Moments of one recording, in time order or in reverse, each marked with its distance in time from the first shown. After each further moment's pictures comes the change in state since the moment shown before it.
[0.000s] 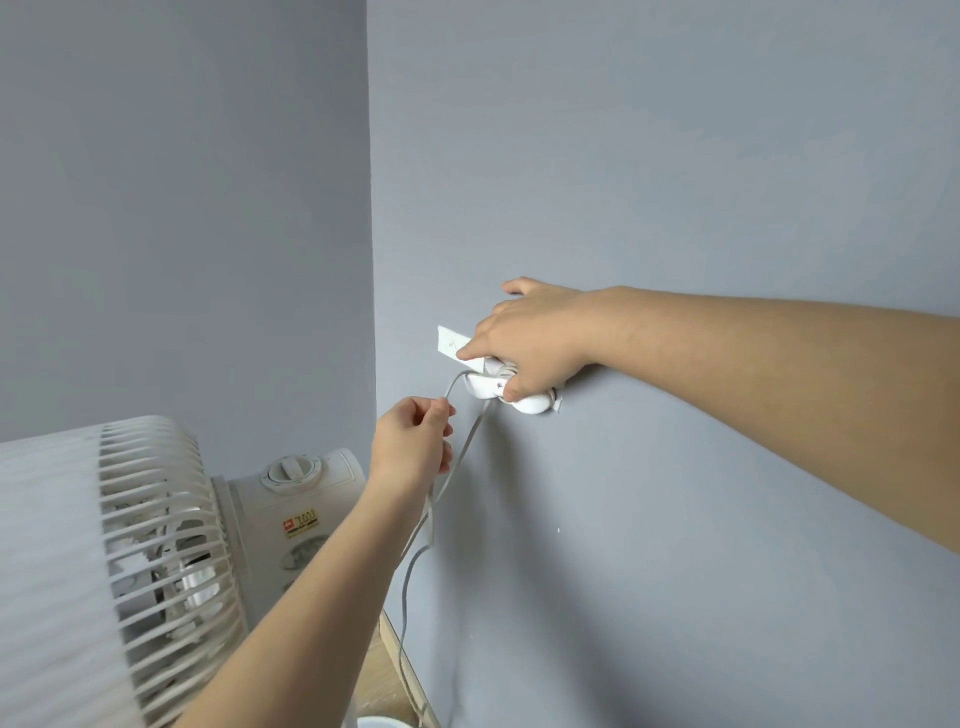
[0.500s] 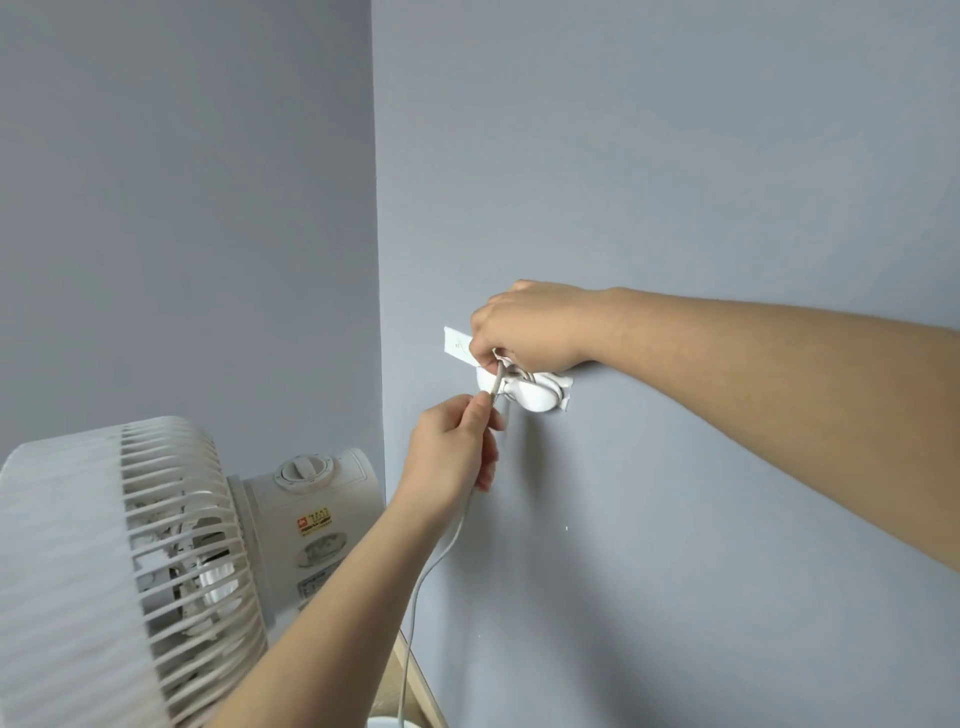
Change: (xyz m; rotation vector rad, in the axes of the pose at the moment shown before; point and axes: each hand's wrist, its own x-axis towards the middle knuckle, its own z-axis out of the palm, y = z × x) left_hand -0.028 0.013 0.010 0.009 -0.203 0.095; right_hand 0.007 0.003 -0.001 0.089 0.135 -0.065
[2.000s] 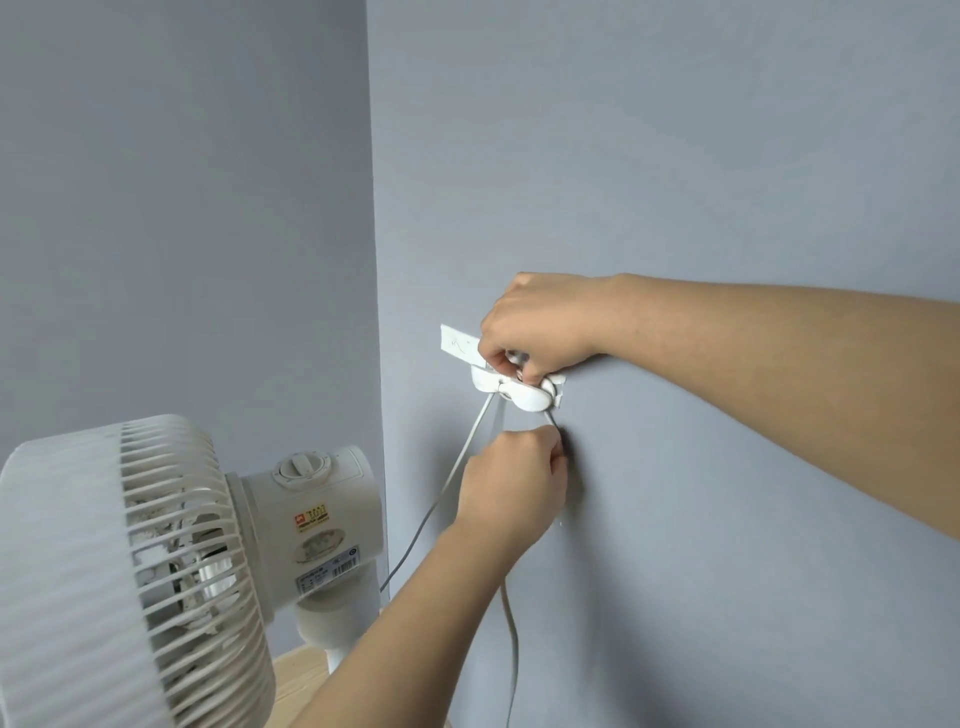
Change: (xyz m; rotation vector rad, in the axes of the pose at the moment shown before) left_hand -0.013 -0.010 0.045 0.908 -0.148 0.349; right_hand -0.009 0.008 -0.005 -0.089 -0.042 -0.044
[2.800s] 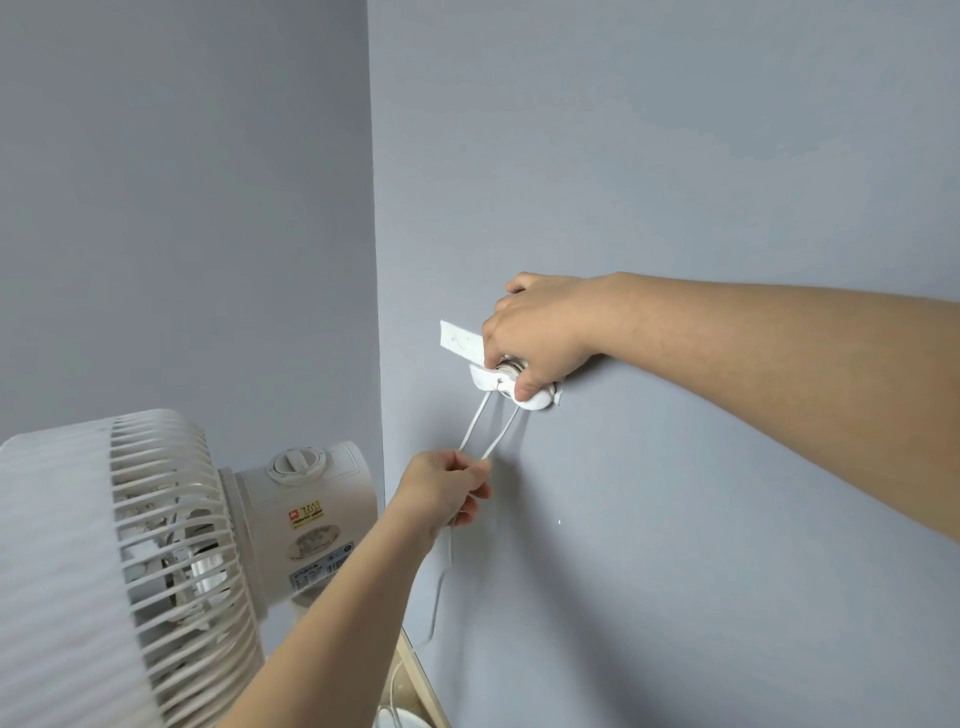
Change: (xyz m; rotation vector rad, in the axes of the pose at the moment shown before) left_hand 0.000 -0.071 0.001 -0.830 -0.093 -0.651; right_hand 0.014 0.005 0.014 -0.016 -0.165 0.078
